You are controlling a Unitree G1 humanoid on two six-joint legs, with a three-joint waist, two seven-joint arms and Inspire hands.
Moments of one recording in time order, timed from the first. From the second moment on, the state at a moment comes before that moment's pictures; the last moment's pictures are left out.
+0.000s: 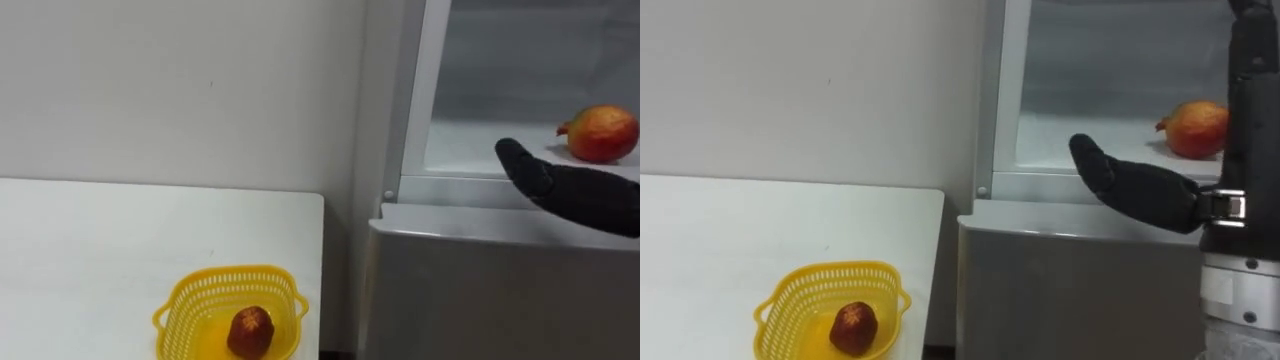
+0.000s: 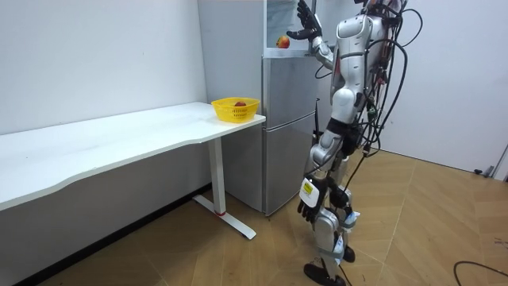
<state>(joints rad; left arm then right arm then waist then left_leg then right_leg) 0.26 0.24 -0.07 1.13 0.34 0.00 -0.19 -0.22 -0.43 -0.14 -0.21 -0.20 -0.25 -0.43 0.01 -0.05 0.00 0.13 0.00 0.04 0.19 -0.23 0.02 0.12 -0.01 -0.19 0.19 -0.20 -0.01</state>
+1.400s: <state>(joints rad) 0.32 0.27 -0.03 1.03 0.35 0.05 -0.21 -0.49 -0.59 -0.16 0.40 0.15 -0.12 -0.43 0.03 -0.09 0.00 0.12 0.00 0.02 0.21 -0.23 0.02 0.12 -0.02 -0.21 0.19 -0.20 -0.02</state>
